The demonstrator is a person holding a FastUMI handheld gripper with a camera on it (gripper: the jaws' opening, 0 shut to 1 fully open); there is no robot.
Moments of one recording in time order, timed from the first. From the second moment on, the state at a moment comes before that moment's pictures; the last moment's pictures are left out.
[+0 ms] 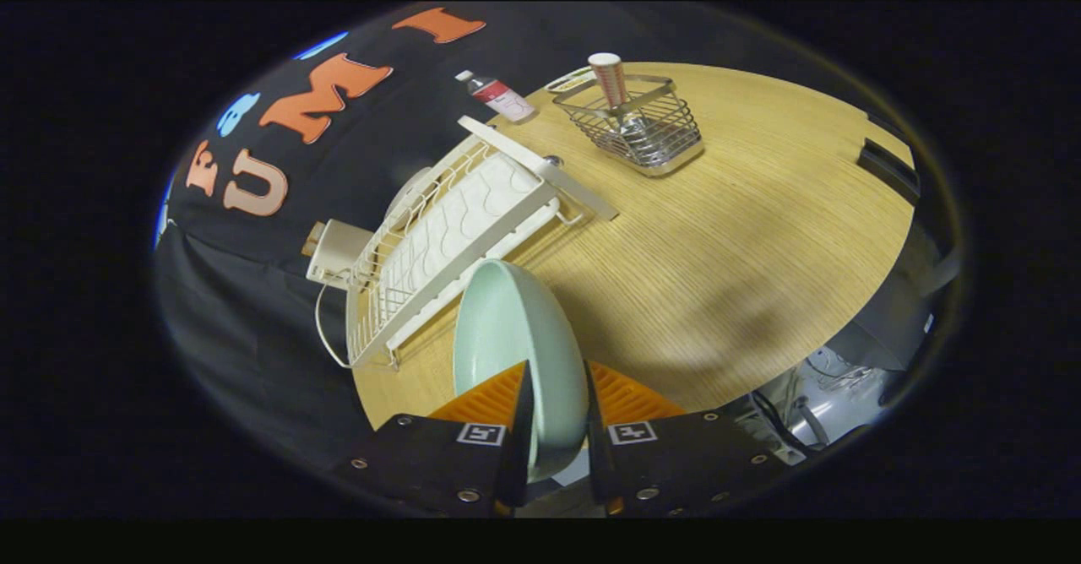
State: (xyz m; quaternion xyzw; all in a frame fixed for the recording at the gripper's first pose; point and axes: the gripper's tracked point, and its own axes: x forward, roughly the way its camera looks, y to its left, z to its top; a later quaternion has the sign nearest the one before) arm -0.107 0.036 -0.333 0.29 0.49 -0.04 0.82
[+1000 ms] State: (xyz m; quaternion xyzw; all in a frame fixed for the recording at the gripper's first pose) arm -0.066 -0.089 -0.266 0.09 0.40 -0.11 0.90
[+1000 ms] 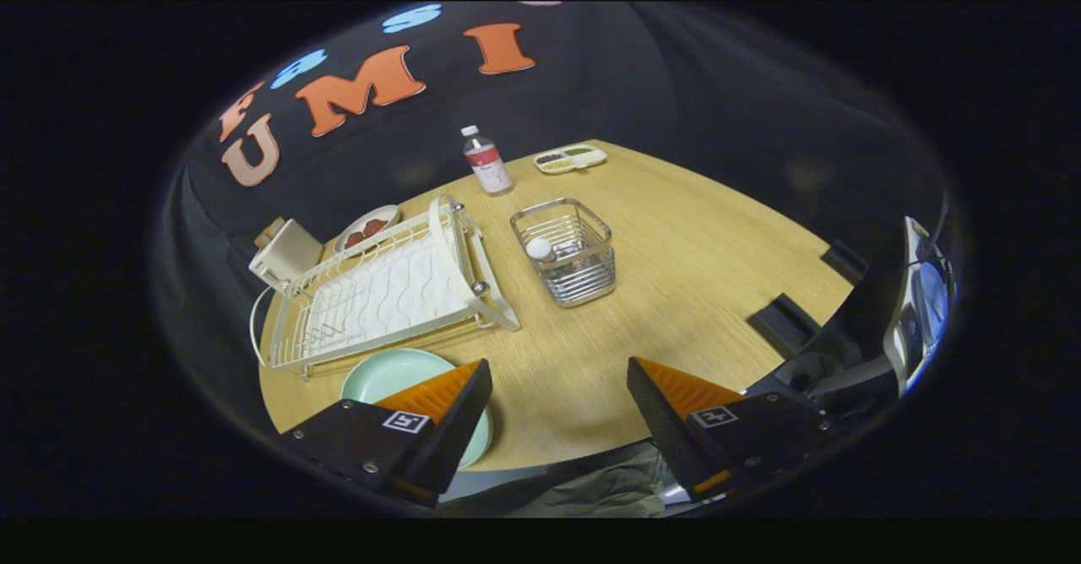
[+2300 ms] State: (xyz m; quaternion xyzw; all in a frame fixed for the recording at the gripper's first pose) arm 0.036 -0.107 -0.245 -0.07 0.28 -0.02 0.96
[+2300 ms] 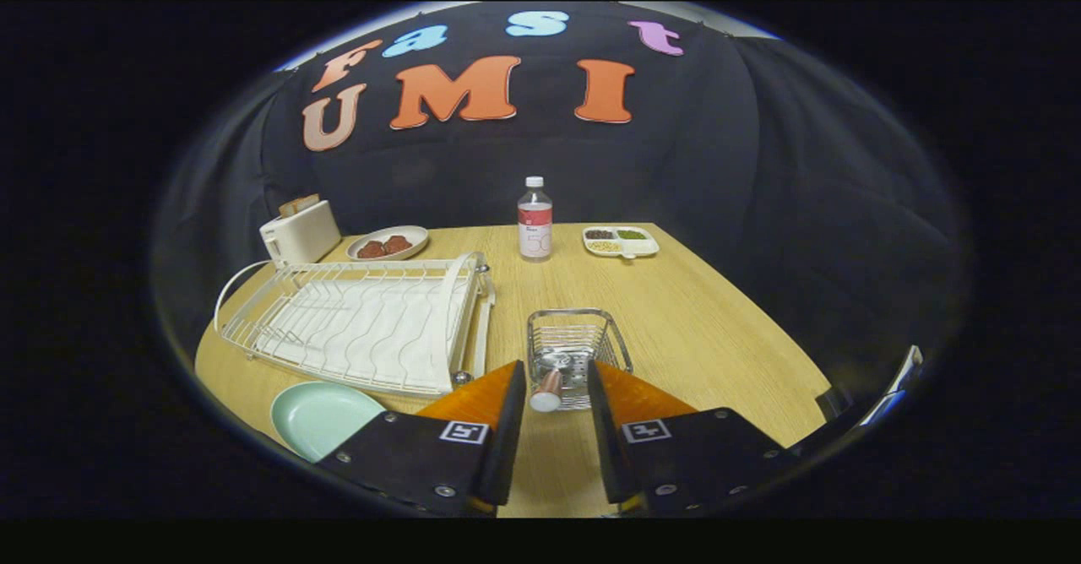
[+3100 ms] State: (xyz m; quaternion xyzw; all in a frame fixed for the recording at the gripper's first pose) arm 0.035 -0.105 -0.176 -0.09 0.21 -0.02 0.97
